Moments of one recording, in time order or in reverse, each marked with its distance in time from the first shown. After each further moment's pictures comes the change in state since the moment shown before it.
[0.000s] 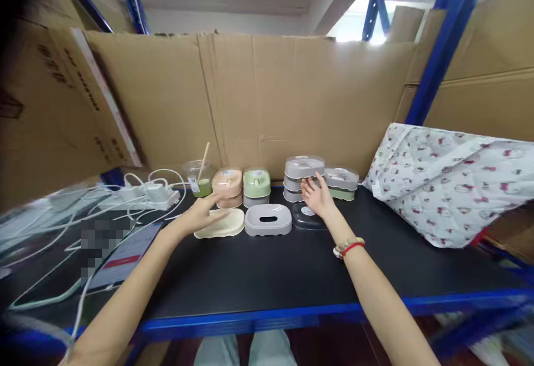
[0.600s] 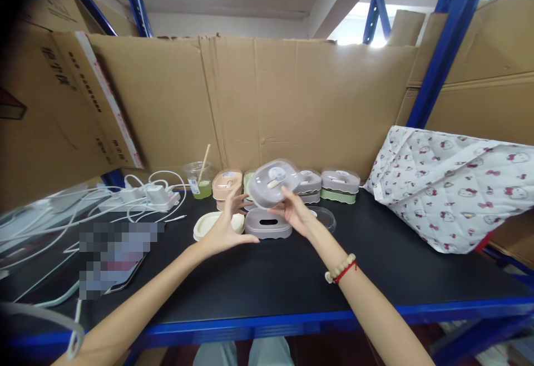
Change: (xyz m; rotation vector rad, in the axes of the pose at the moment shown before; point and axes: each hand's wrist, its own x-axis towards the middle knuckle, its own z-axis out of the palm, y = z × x) left_hand -0.003 0.041 0.045 -0.730 0.279 0.363; right_hand -0.031 0.045 0.022 -0.224 -0.366 -0.007
